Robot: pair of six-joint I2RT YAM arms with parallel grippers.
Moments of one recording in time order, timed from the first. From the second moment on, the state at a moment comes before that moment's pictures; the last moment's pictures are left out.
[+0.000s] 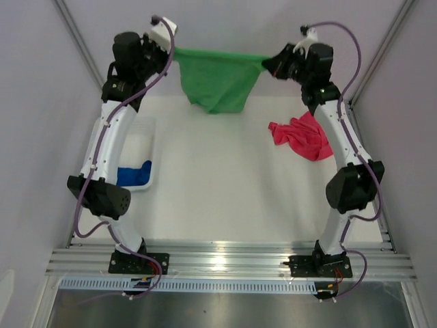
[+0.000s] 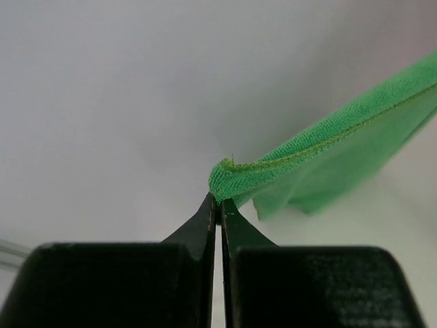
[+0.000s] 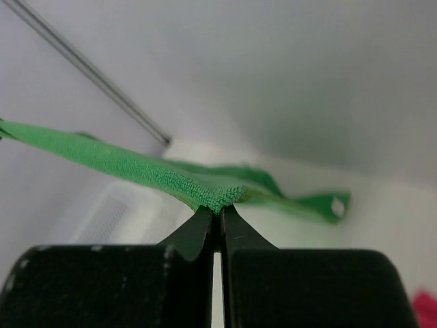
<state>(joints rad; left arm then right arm) -0.20 1.81 2.25 -0.40 0.16 0.41 0.20 1.97 2.18 -0.15 -0.40 0.51</state>
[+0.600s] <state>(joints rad) -0.16 0.86 1.09 -0.87 0.35 0.54 0.63 0.93 0.72 -0.18 -0.20 0.56</state>
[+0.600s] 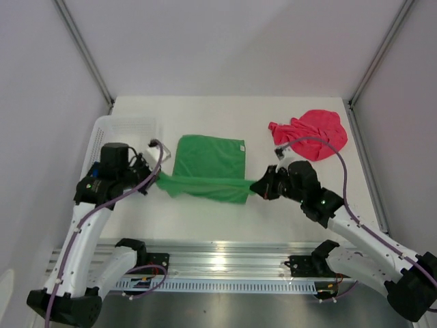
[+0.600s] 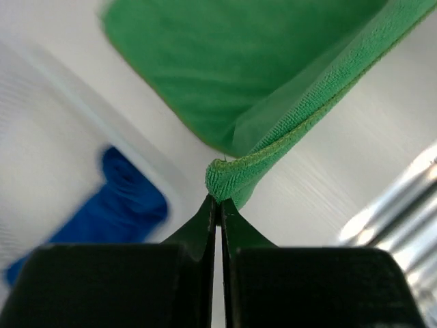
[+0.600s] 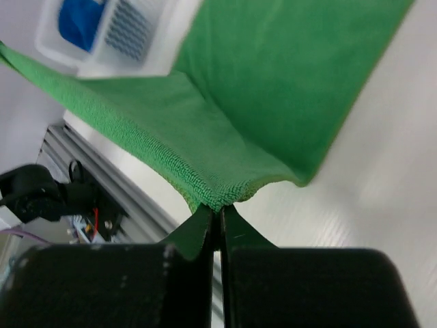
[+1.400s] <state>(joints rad) -0.15 1.04 0.95 -1.05 0.34 0.56 0.57 1.21 0.73 -0.26 -0.34 0.73</state>
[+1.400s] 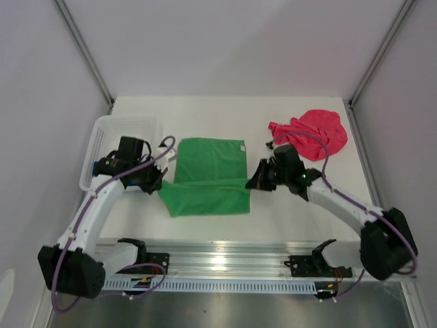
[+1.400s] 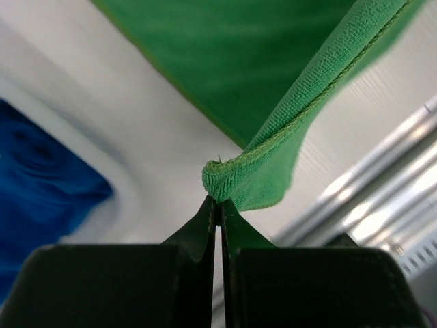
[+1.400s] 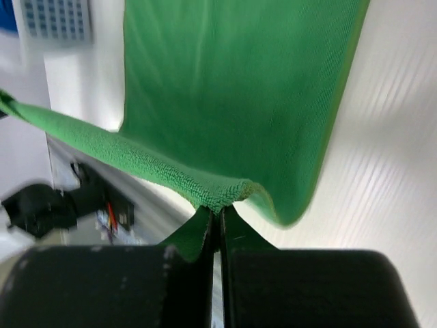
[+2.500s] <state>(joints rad) -0.18 1.86 1.41 -0.59 0.04 0.38 0.34 2.00 1.32 -0.17 -0.43 0.64</state>
